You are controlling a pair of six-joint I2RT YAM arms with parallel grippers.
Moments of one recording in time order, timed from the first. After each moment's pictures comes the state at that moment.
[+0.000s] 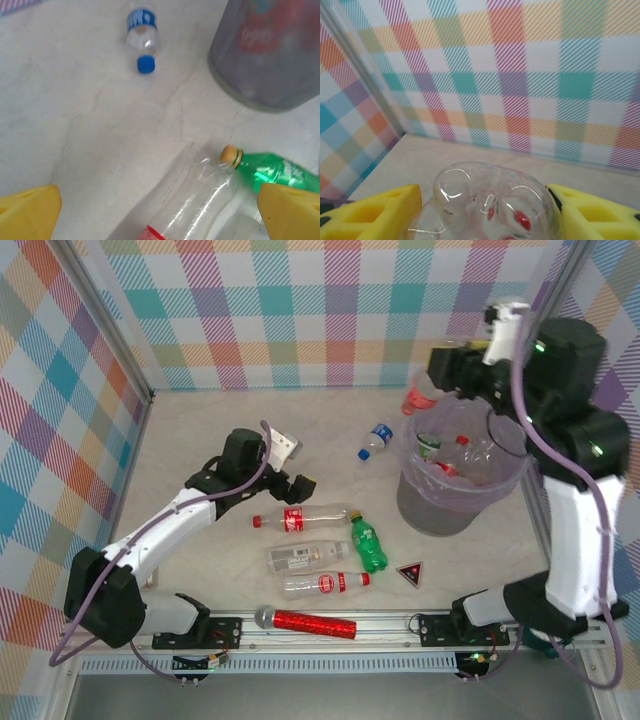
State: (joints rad) left arm -0.50 1.33 0.99 -0.32 0.31 0.10; right arm 0.33 1.37 2.31 -1.13 -0.06 0.14
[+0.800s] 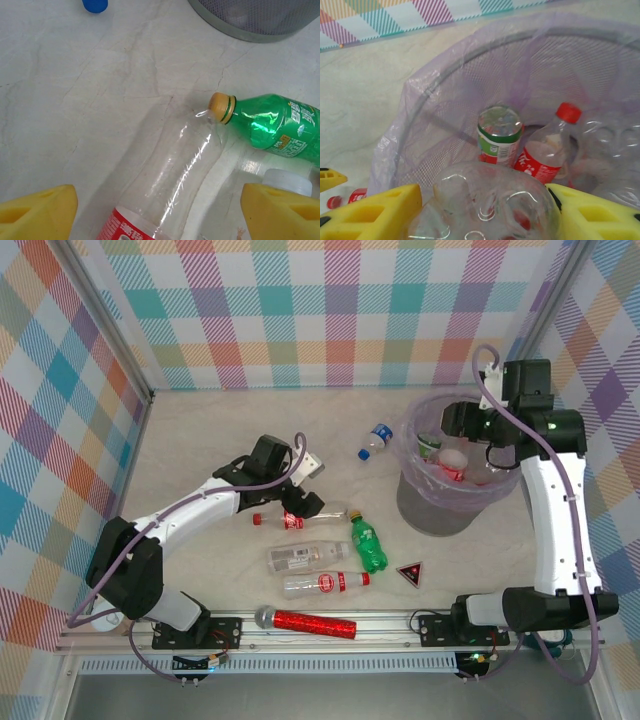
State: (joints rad) left arm -0.58 1.48 1.04 -0.43 0.31 0.23; right arm 0.05 1.34 1.75 -1.21 -0.17 0.18
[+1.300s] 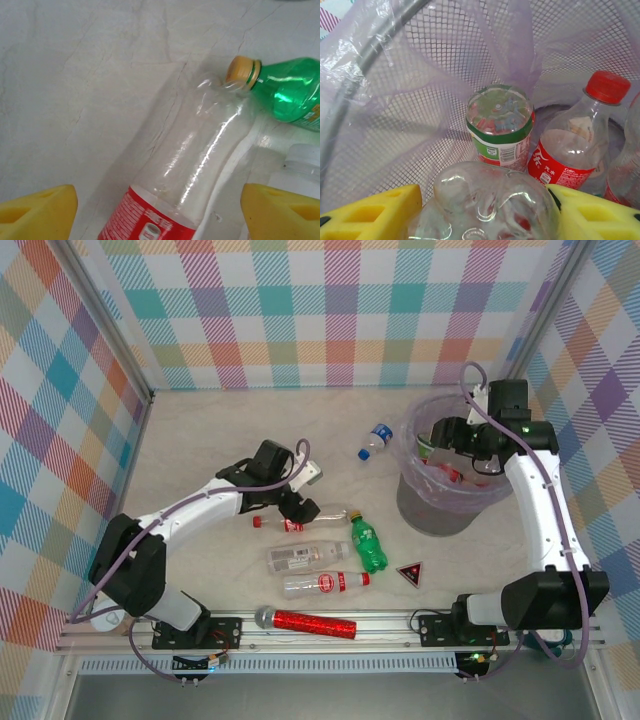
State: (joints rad) left arm -0.58 1.51 1.03 -0.49 0.25 0.26; right arm 0.00 1.34 1.46 -0.99 -0.28 0.24
